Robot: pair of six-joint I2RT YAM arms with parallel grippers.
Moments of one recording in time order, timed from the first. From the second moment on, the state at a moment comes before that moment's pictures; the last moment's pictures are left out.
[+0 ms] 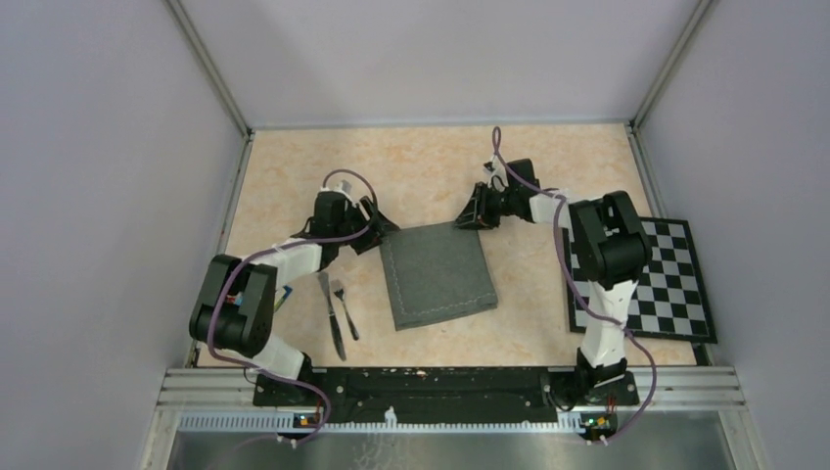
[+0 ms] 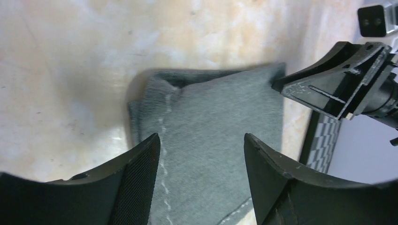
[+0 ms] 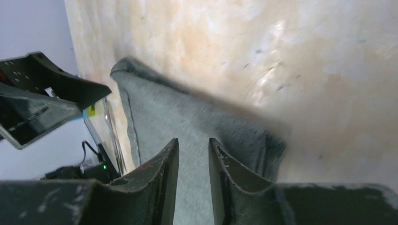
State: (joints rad) left arm -0.26 1.58 0.72 0.20 0.33 -0.83; right arm 0.30 2.05 1.19 0.05 -0.73 0.58
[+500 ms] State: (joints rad) left arm -0.26 1.73 0.79 0.29 0.43 -0.86; right arm 0.34 1.71 0.73 0.07 -0.76 0.59
